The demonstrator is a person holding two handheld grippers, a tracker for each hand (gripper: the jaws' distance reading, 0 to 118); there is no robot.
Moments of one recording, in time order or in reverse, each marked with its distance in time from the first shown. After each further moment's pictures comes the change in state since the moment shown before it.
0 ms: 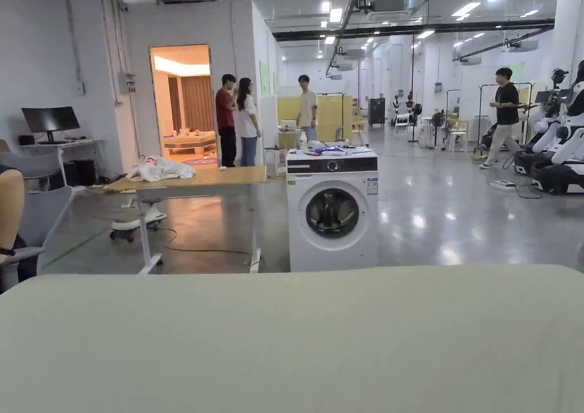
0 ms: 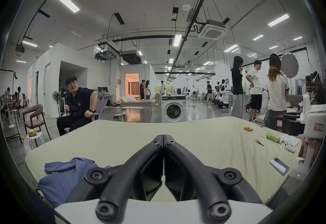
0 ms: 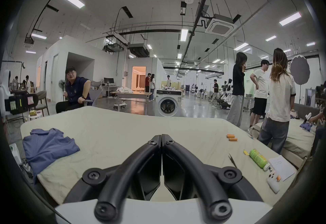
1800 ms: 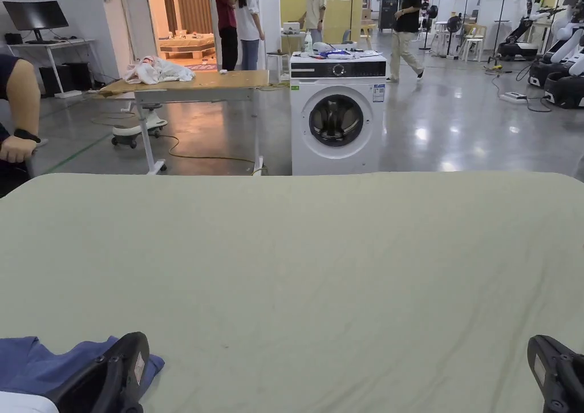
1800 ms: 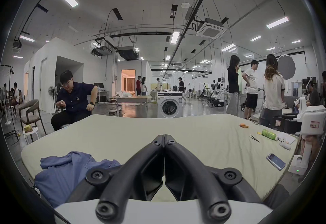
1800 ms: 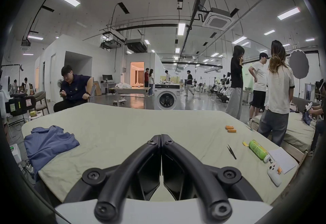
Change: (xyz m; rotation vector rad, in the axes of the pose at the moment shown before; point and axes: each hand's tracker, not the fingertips) left arm -0.019 -0.017 0.009 -0.024 -0.055 0.020; right arm 0.013 -0.017 0.007 -0.045 0.019 -0.038
